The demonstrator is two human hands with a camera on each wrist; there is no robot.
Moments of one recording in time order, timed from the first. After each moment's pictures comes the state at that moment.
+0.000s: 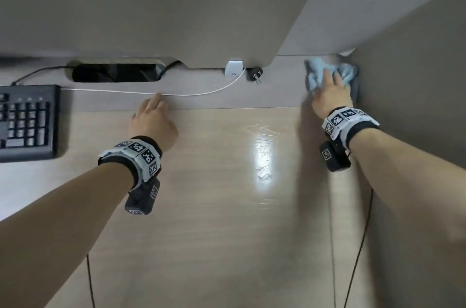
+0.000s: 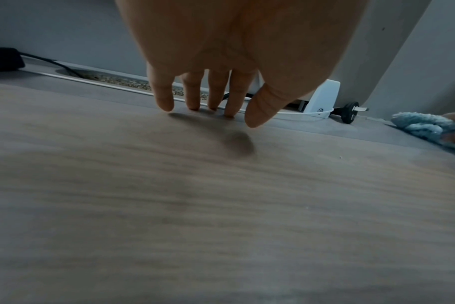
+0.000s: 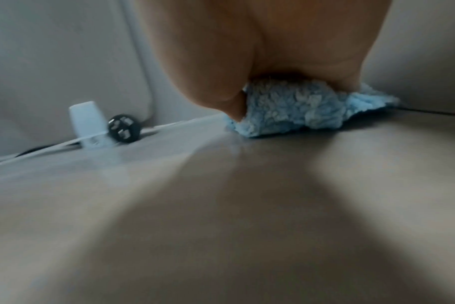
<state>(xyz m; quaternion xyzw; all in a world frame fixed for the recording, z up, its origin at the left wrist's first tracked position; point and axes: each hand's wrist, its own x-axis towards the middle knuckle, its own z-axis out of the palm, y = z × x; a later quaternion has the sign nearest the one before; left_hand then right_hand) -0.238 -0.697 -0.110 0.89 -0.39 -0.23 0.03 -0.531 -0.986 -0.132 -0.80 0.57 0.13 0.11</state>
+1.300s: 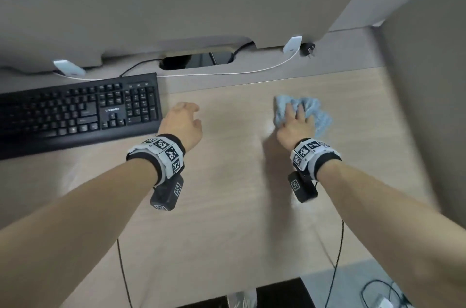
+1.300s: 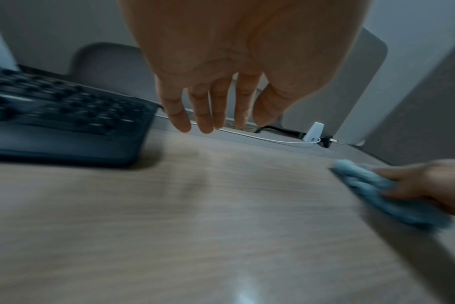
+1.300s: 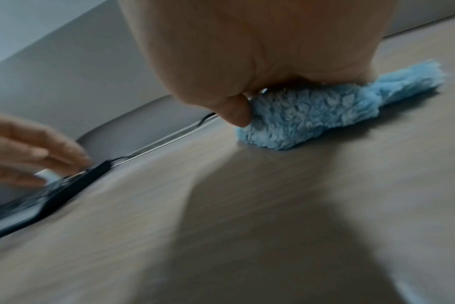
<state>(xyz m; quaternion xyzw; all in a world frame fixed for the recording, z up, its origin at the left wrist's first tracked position) -0.151 -0.537 -0.055 0.84 -0.45 -0.28 0.11 -0.400 -0.676 -0.118 -0.74 0.62 0.17 0.22</state>
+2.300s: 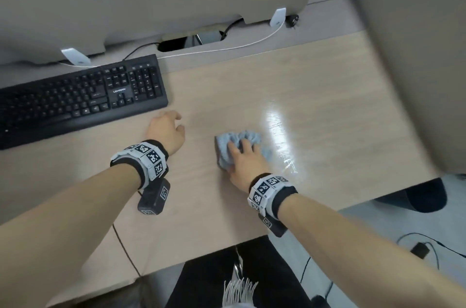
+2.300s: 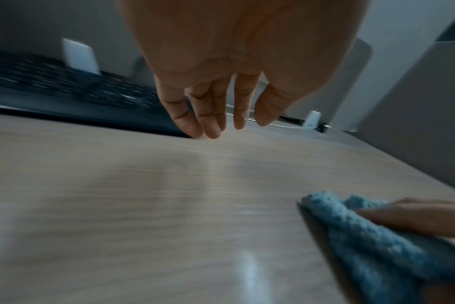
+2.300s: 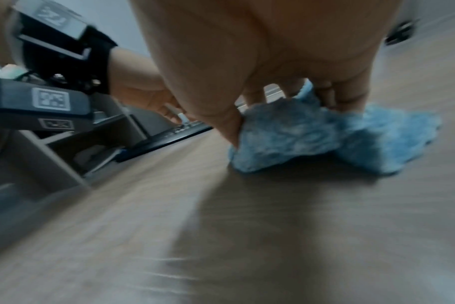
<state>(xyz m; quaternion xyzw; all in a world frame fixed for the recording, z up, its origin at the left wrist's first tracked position) -0.152 -0.437 -0.044 0.85 -0.43 -0.29 0.07 -0.373 -0.453 -0.082 -0.82 0.47 0.19 0.27</state>
